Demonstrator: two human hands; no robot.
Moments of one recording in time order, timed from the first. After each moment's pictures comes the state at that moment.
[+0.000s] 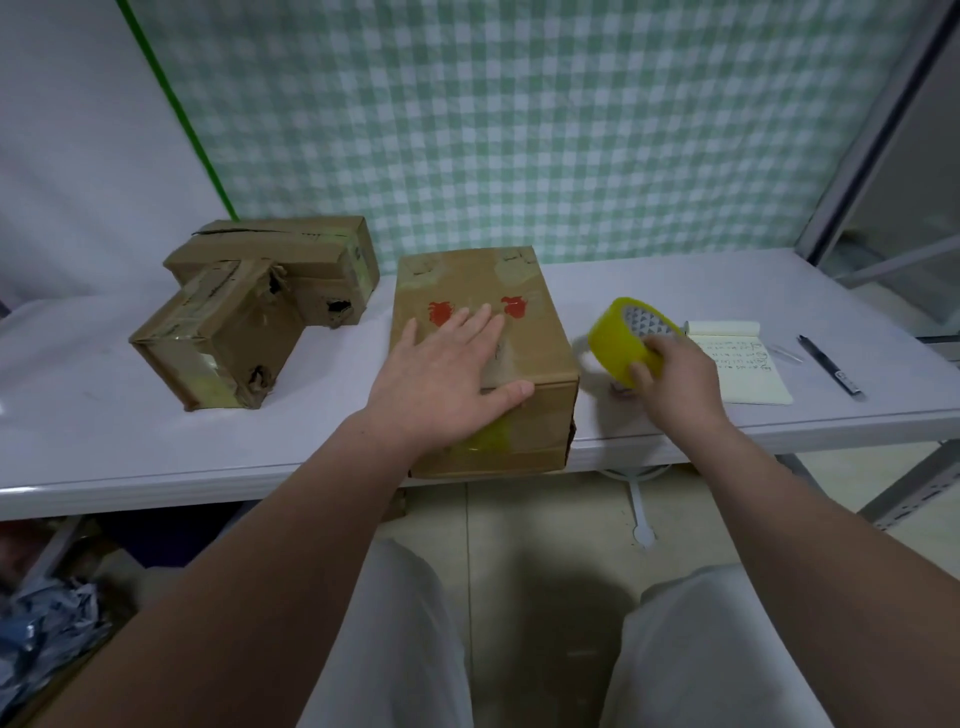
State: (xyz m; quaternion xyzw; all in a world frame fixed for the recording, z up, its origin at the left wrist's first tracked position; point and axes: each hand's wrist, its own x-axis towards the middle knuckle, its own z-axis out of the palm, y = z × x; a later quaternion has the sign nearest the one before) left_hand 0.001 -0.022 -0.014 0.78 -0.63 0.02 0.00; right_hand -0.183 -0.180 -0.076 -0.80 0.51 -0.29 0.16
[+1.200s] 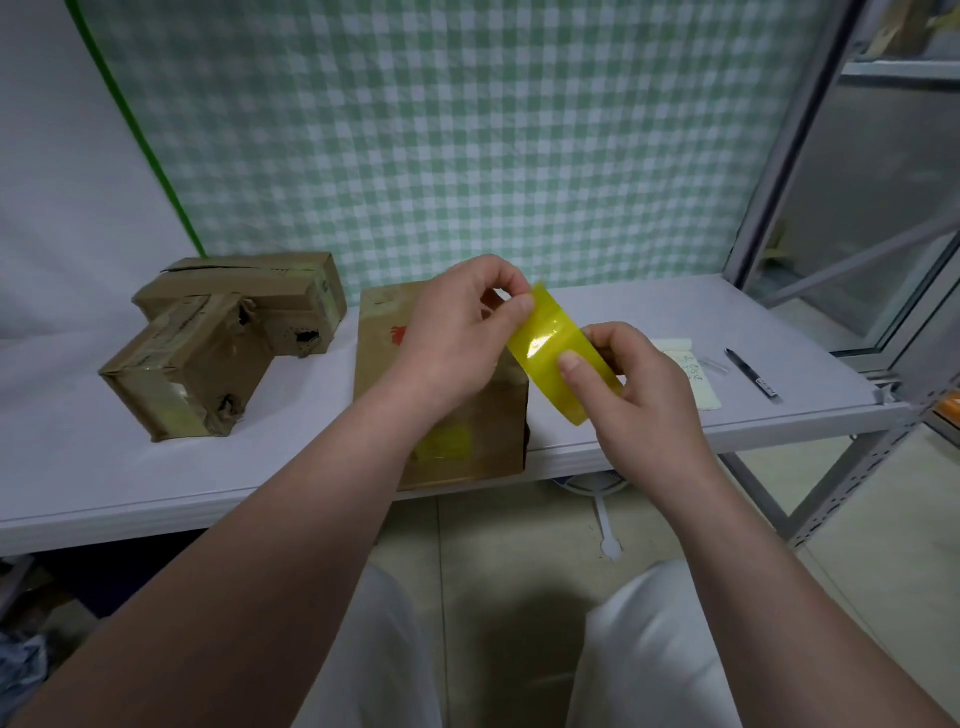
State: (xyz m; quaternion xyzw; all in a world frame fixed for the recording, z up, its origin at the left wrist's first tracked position) left_hand -0.065 -0.016 0.053 0.63 -0.58 -0.08 0.50; right_hand -0.214 -0.060 0.005 -0.75 0.34 -0.45 0.34
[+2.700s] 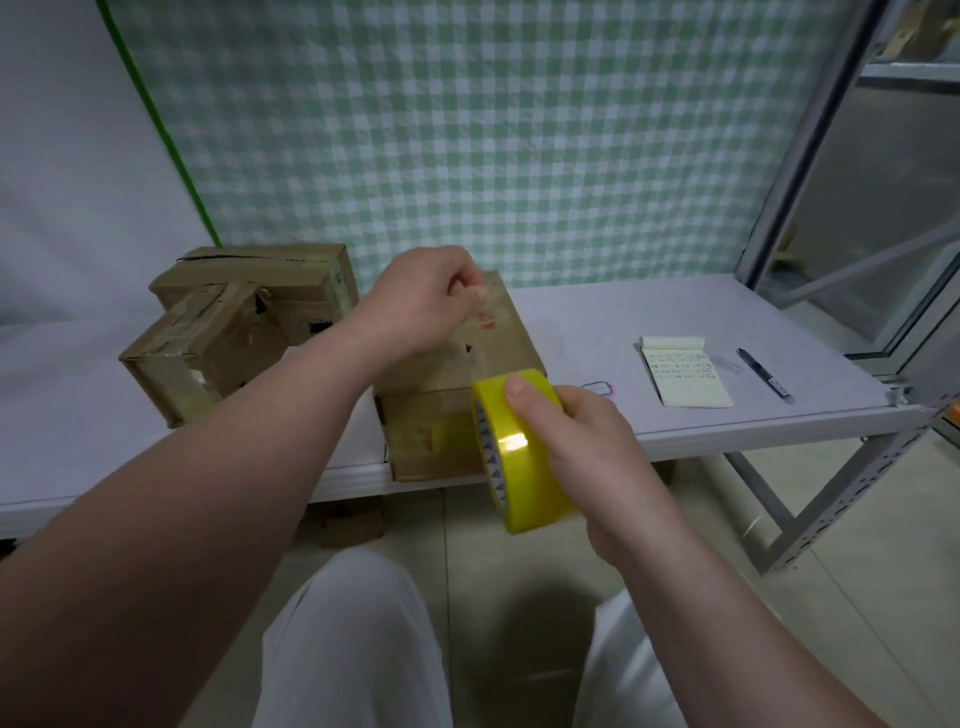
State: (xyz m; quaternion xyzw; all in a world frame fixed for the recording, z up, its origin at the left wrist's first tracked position) left_hand -0.008 -0.019 0.063 0.72 -0.62 -0.03 0.32; right_hand -0.183 -0.007 0.005 -0.65 0.40 -0.33 0.55
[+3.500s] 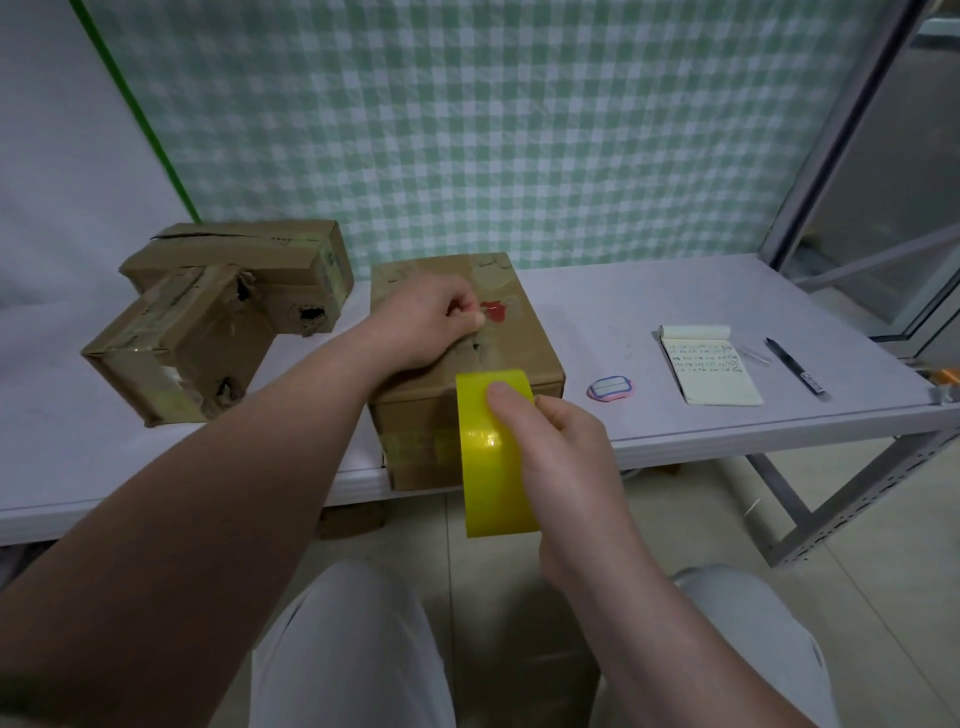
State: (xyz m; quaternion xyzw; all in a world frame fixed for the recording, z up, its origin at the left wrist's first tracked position) left_hand 0.039 -0.071 0.011 0.73 -0.63 -0.09 0.24; right_hand -0.141 -0.009 -0.010 -0.54 0.44 -0.37 0.62
